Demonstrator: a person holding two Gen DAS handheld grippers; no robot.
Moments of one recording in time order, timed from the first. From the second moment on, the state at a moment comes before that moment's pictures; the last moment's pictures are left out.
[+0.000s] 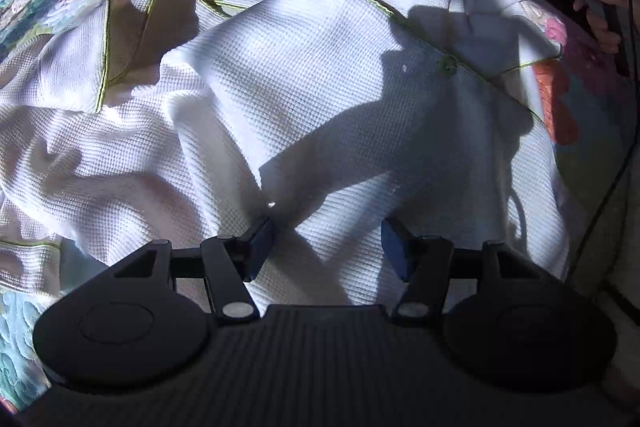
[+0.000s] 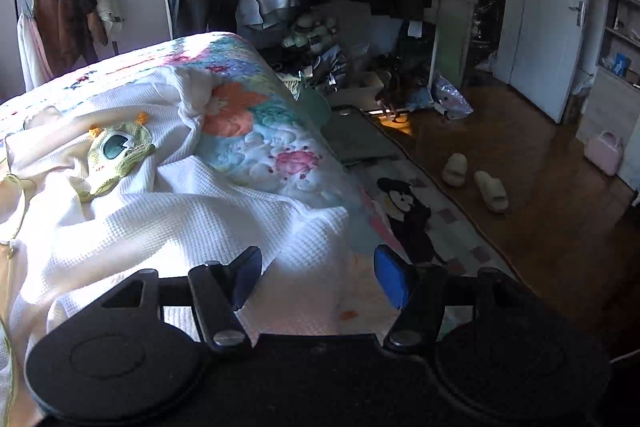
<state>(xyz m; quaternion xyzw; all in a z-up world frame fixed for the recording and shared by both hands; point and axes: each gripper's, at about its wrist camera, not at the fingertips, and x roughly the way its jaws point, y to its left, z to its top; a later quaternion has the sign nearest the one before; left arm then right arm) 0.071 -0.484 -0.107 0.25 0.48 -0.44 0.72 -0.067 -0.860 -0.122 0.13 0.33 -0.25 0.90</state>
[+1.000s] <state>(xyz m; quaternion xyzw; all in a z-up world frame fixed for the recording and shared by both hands) 0.068 -0.459 -0.090 0.21 0.46 -0.45 0.73 -0.141 -0.851 -0.069 0.19 0.38 -0.33 0.84</state>
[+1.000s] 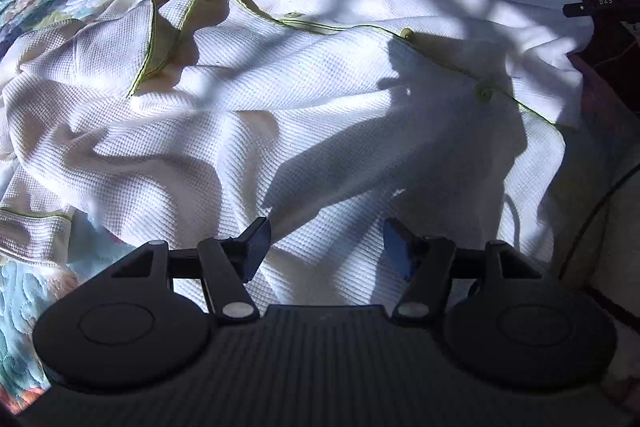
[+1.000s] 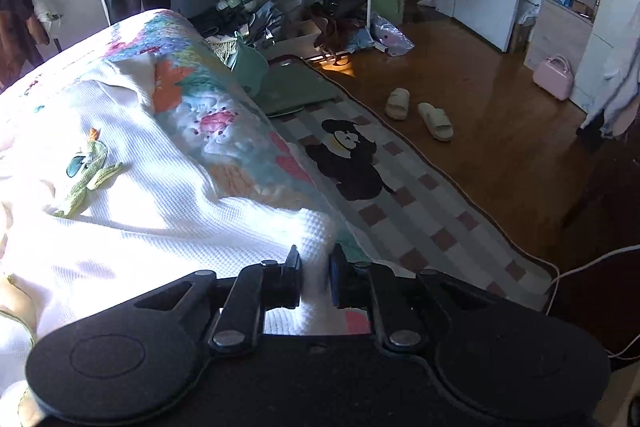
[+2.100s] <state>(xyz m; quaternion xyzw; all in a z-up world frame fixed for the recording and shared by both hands) 0.040 -0.419 -0.050 0.22 0.36 -0.59 0.69 -0.157 -0.666 -0.044 0.37 0.46 0.01 0.80</state>
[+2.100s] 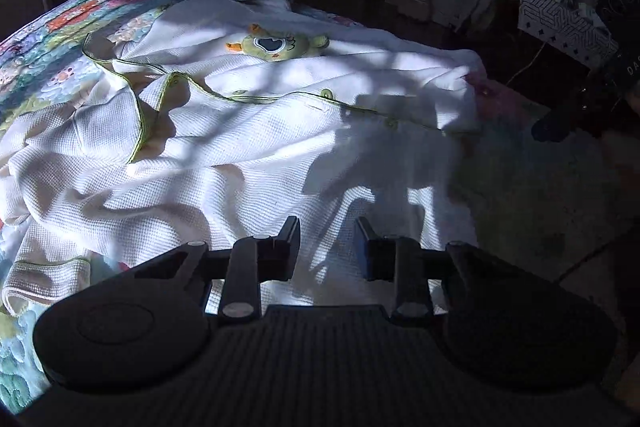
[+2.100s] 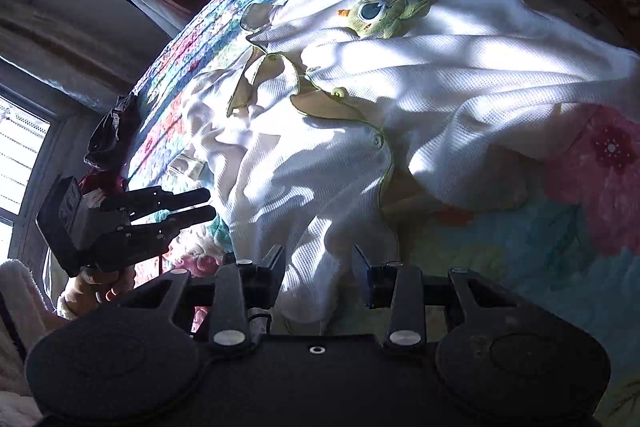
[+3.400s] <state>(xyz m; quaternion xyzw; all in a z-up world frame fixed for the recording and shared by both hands) -0.031 -0.424 -0.069 0.24 0.47 -0.68 0.51 -0.176 -0.635 -0.072 0.24 0.50 -0.08 0.83</state>
